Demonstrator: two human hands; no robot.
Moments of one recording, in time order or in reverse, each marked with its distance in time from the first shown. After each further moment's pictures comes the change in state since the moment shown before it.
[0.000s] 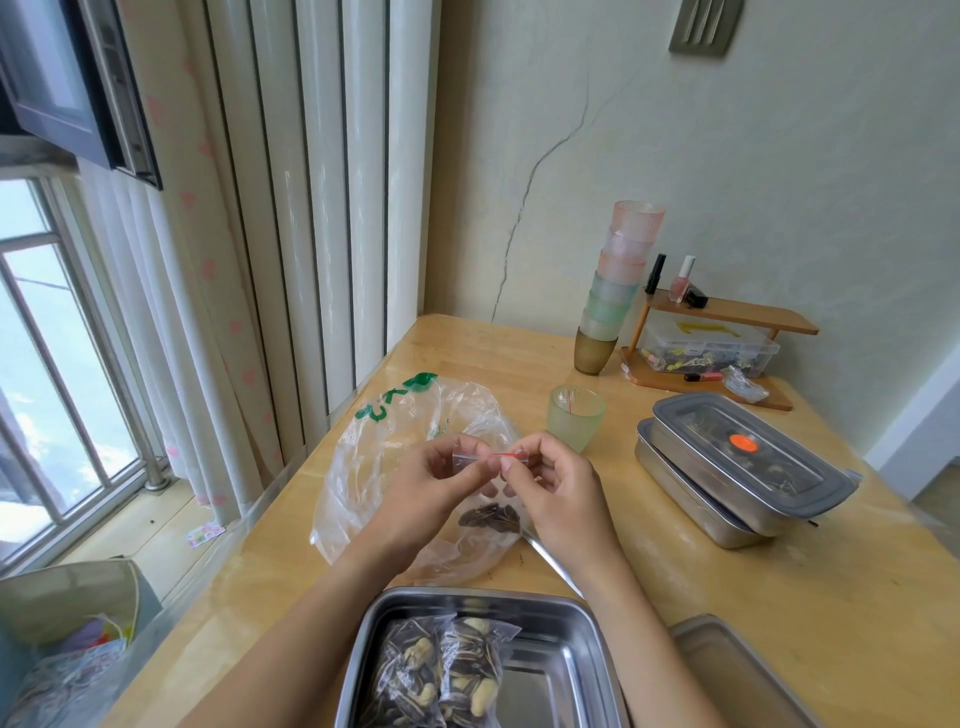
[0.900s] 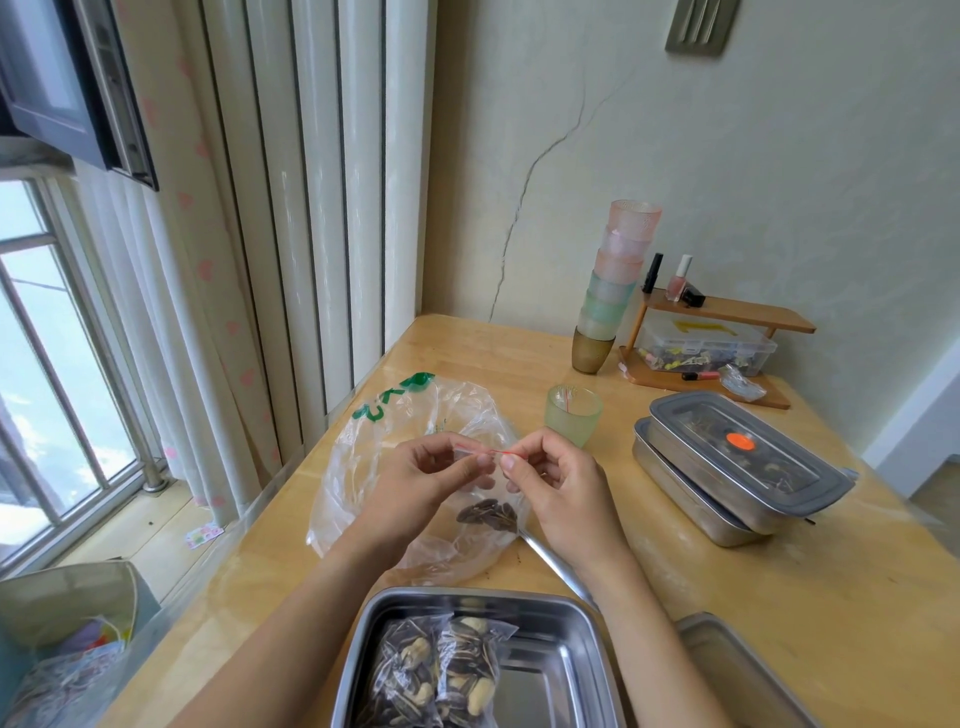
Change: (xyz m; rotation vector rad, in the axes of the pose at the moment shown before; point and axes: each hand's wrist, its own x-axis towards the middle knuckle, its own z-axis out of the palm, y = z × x) left_hand 0.004 -0.001 -0.008 -0.010 -0.028 -0.009; right_hand 0.000 -0.008 -0.009 -0.028 -0.009 -0.023
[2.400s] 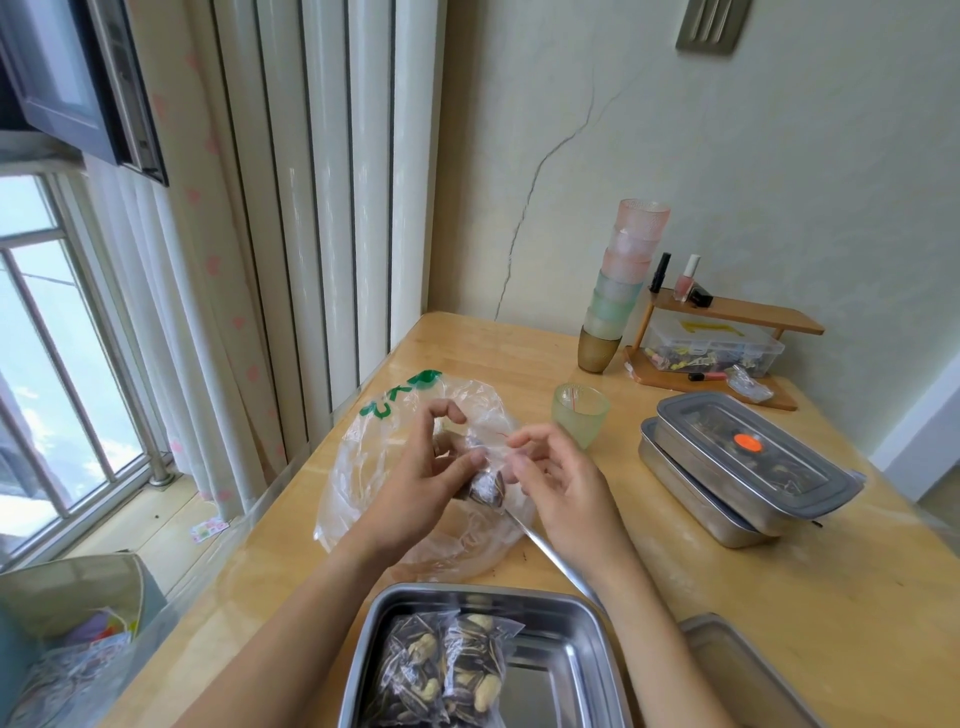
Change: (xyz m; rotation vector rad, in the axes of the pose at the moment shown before) left_hand -0.001 -0.003 -0.006 0.016 -0.041 0.076; right_hand -0.004 0.000 0.001 -0.014 -0.061 -0.023
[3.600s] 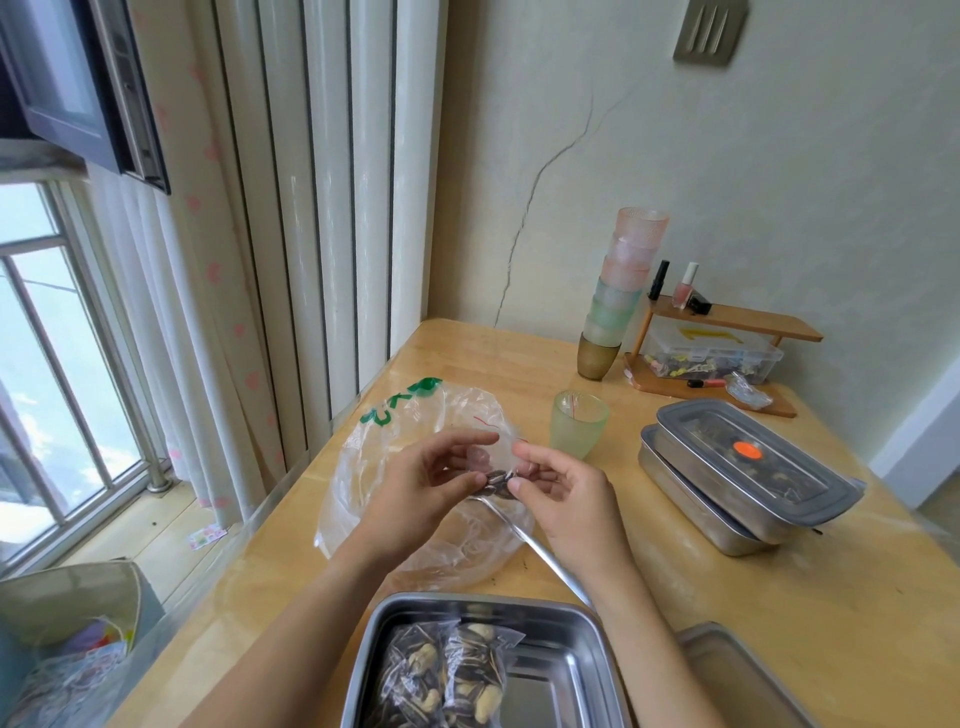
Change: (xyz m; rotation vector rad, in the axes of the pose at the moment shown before) left_hand 0.002 -0.006 -0.005 0.081 -0.011 0.087; right_hand 0.005 0.017 0.004 0.041 0.134 0.136
